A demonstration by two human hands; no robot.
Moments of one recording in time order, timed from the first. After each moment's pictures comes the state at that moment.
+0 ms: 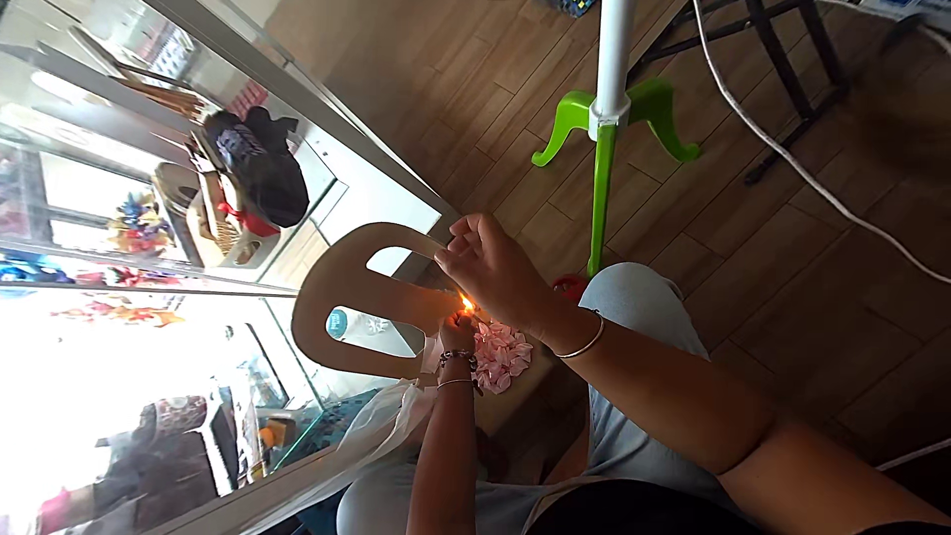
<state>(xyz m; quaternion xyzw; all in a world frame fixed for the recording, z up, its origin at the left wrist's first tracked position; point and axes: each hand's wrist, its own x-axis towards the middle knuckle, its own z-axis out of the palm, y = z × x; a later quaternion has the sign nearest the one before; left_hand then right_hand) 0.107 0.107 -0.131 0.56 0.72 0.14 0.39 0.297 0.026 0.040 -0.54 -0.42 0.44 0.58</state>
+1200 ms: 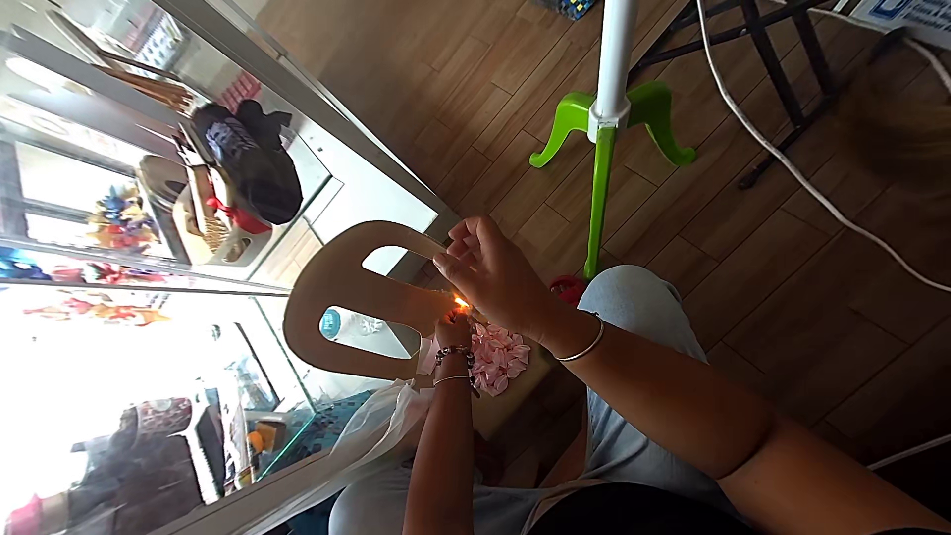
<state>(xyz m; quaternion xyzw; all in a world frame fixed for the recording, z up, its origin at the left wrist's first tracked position) 0.118 0.112 -0.119 0.55 0.75 0.09 0.35 0.295 0.028 0.042 -0.54 -0.42 0.45 0.57</state>
